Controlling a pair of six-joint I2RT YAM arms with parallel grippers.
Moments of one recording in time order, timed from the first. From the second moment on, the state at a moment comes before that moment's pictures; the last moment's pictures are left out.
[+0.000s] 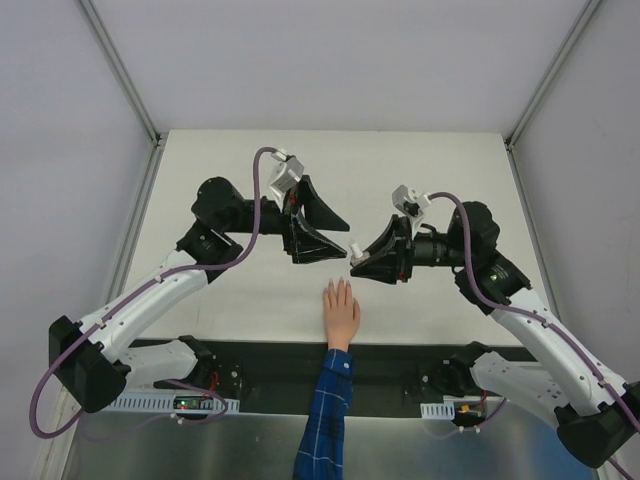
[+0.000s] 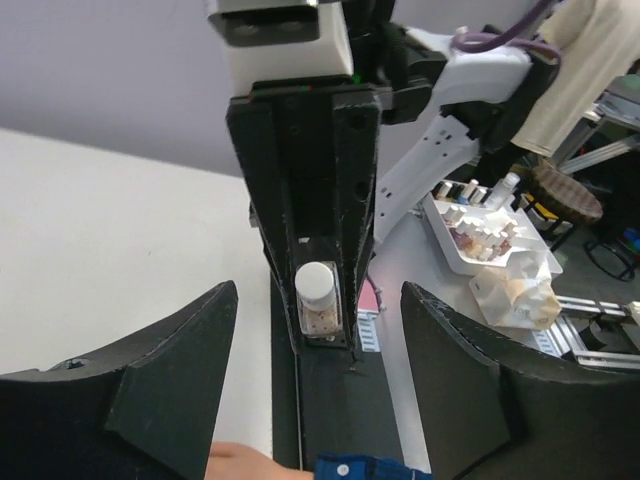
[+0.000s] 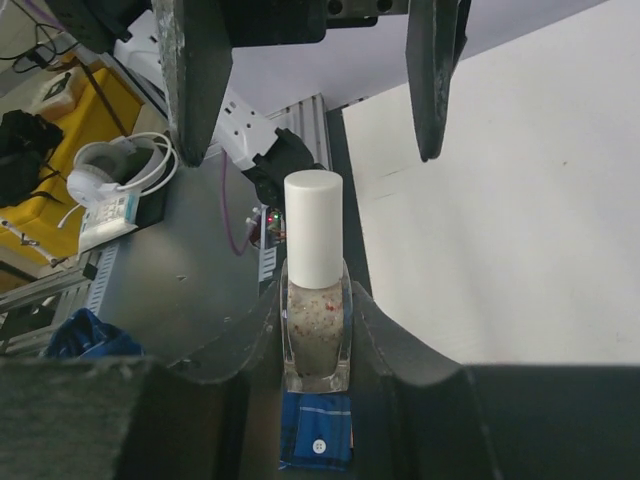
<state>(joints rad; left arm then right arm) -0.67 1.13 1.01 0.30 0.98 -0.54 0.61 0.89 0.88 -0.12 -0.93 0.29</state>
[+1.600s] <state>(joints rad) -0.73 1.26 1.03 0.67 1.02 -0.77 0.61 0.84 0.88 0.06 -0.92 0.38</state>
